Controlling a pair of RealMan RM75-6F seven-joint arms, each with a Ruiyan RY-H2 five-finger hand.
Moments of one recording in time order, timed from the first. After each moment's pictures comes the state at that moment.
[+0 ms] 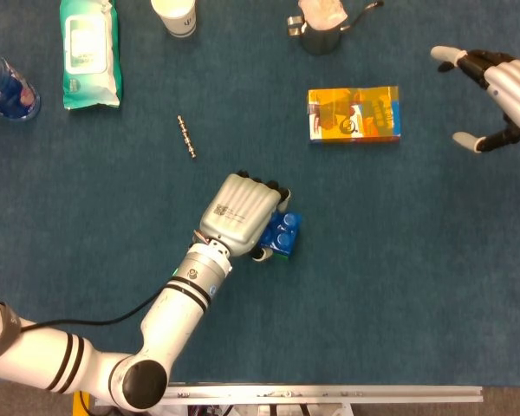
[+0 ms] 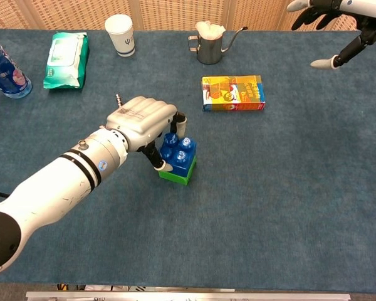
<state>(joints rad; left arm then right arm) -0.88 -1.72 -0.09 -1.91 0.73 1.28 0.89 0.71 -0.98 0.14 -1.65 -1.39 0.77 0.34</state>
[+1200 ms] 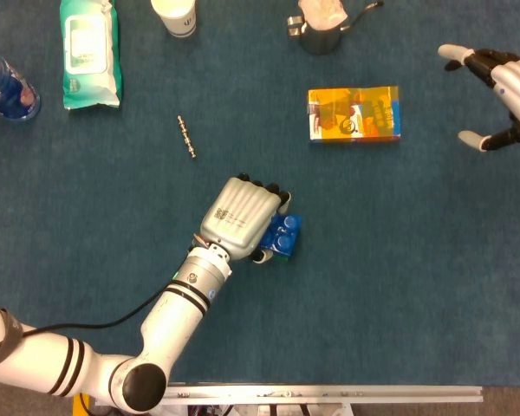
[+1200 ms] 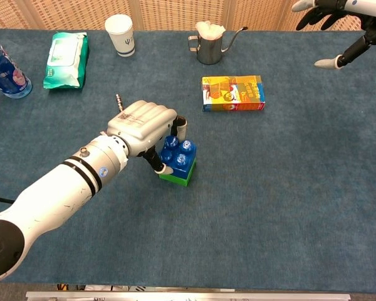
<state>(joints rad) -0.84 -1.74 -0.07 -1.87 0.79 1.25 0.88 0.70 -0.98 0.14 -1.64 -1.37 0.77 0.34</state>
